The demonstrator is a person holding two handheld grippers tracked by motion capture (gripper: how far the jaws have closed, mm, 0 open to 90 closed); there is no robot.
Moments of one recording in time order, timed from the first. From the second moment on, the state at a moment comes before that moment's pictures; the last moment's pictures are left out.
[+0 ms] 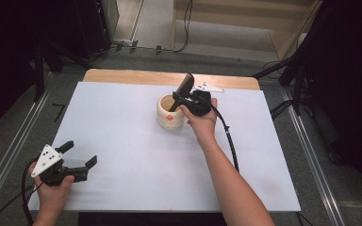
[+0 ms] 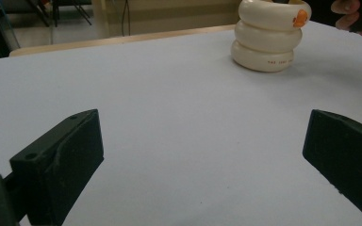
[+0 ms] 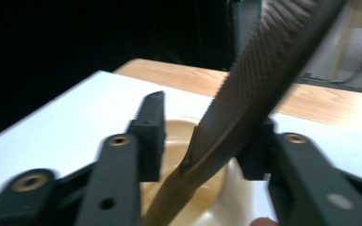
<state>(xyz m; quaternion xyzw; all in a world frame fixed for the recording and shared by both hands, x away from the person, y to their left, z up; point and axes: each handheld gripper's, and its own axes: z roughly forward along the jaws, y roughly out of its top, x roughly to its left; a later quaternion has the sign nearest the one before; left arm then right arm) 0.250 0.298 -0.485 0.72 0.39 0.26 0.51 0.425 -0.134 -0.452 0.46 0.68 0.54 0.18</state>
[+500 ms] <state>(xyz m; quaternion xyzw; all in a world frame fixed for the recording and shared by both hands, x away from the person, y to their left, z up) 0.250 0.299 -0.485 0.72 0.39 0.26 0.51 0.425 -0.148 -0.450 0.47 0.69 0.53 0.16</state>
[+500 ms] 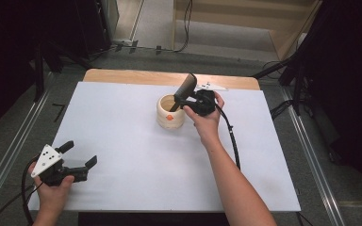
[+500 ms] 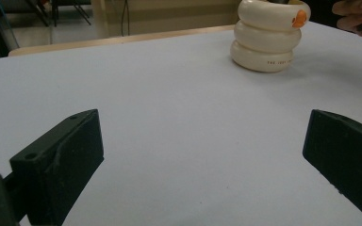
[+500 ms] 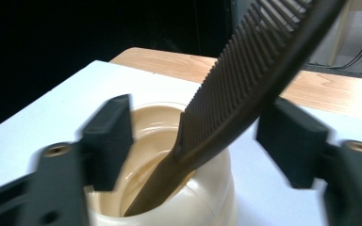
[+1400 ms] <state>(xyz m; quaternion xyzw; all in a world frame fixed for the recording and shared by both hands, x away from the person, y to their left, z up) 0.250 0.298 -0.486 0.72 0.39 0.26 0.51 0.384 -0.167 -0.428 0.41 0.70 0.56 0.17</state>
